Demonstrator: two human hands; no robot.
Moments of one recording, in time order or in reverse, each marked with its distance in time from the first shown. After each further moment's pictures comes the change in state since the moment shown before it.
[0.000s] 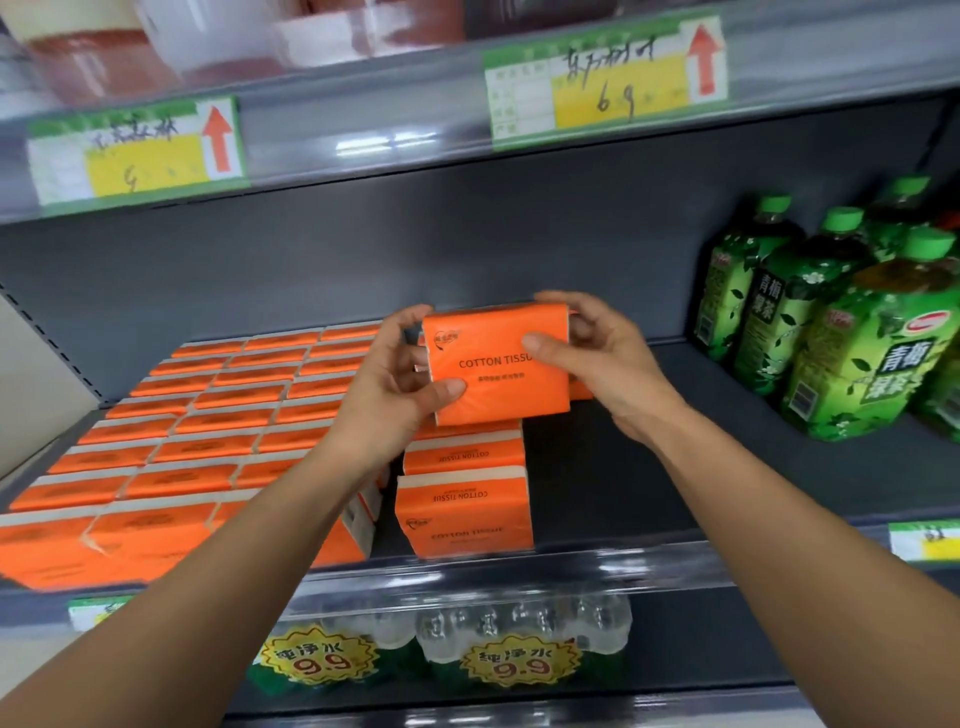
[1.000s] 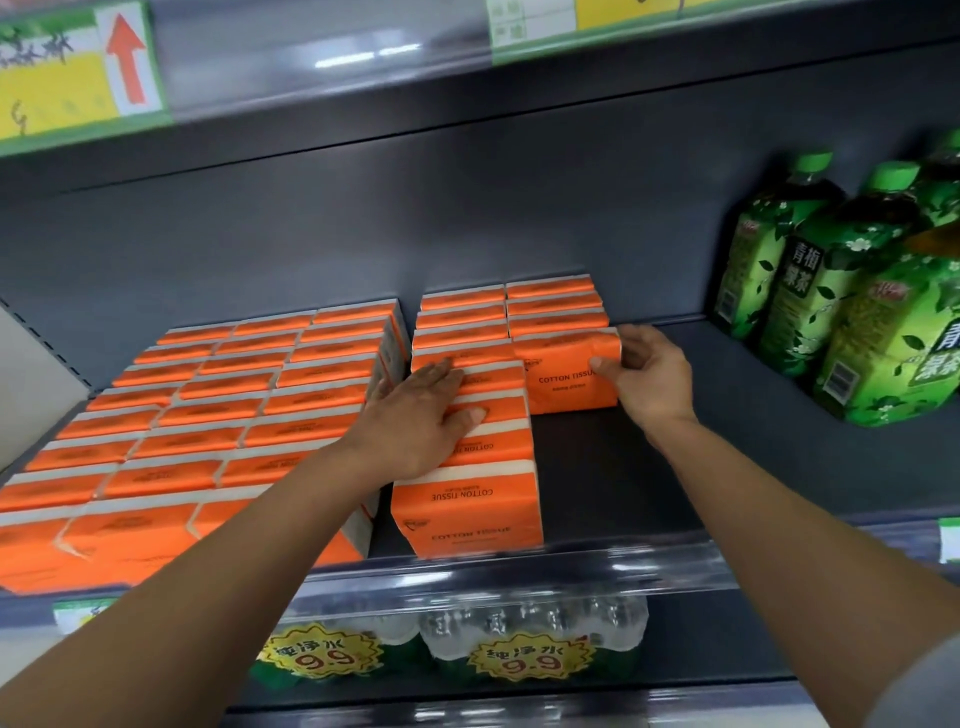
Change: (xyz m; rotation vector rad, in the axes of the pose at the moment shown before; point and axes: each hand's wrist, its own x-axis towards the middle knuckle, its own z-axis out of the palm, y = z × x) left_hand 0.022 -0.039 0.004 1.259 -0.456 -0.167; right_hand 0.031 0.102 -0.036 -0.303 0.433 0.147
